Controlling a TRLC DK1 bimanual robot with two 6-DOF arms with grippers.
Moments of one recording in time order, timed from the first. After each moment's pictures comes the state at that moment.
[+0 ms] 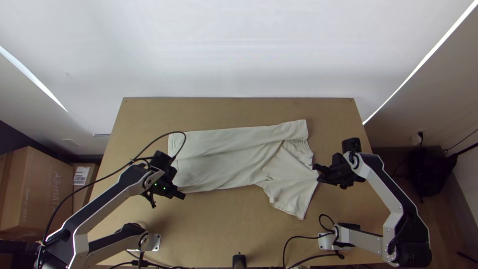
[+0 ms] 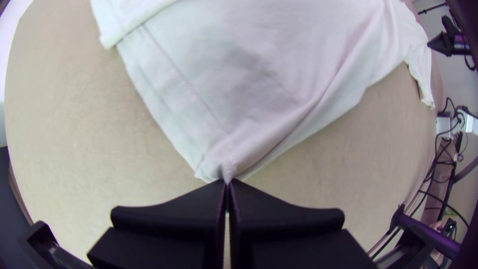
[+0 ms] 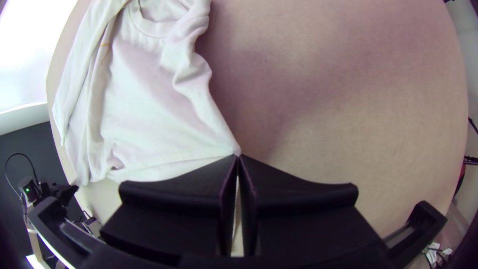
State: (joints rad) left arm -0.34 1.22 0.71 -0.88 0.07 0.02; right arm -0.07 1.32 0.78 -0.89 -0.28 0.24
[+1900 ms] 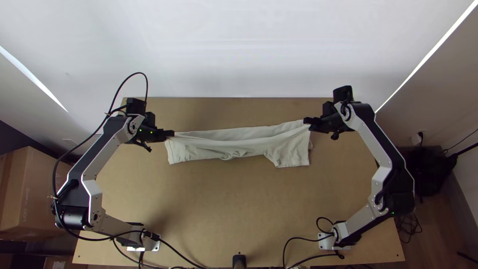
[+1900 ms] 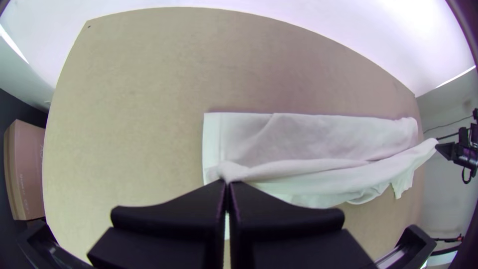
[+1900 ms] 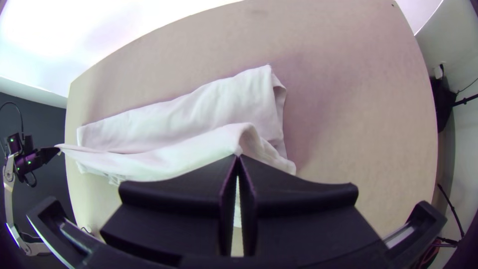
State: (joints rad) left arm -0.01 1.61 1.31 -0.79 0.11 -0.10; right arm 0.07 1.73 1.51 -0.90 -0.25 0.18
